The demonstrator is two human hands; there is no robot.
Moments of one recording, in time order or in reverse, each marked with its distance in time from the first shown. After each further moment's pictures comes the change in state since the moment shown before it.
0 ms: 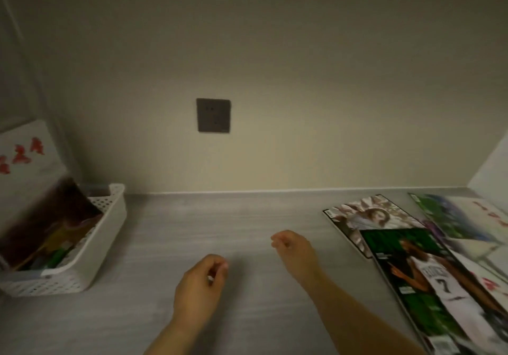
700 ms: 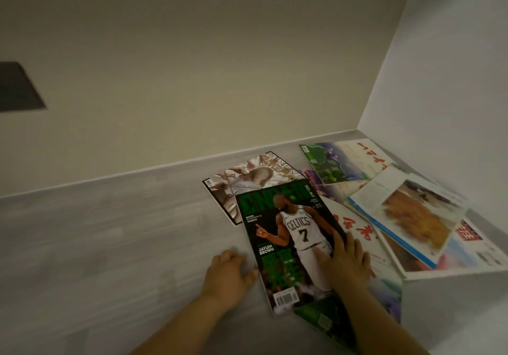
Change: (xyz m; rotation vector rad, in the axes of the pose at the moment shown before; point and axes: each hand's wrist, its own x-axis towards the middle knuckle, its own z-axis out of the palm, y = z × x) left_hand -0.042 0.111 0.302 0.550 -0.695 0.124; right_hand -0.039 0.302 -0.230 -0.595 0.162 0.581
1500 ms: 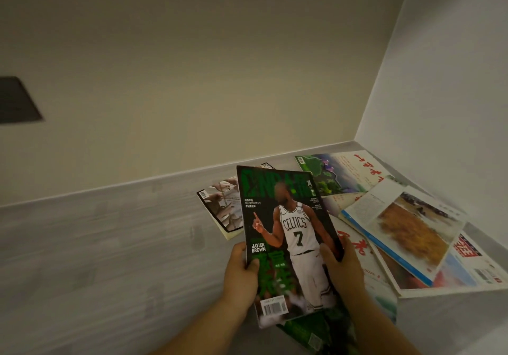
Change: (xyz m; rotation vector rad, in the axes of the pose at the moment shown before) left_hand -0.005 0.069 -0.009 -1.107 0.185 -0.160; right_hand -0.001 -0.003 -0.037 0.682 0.010 0.099
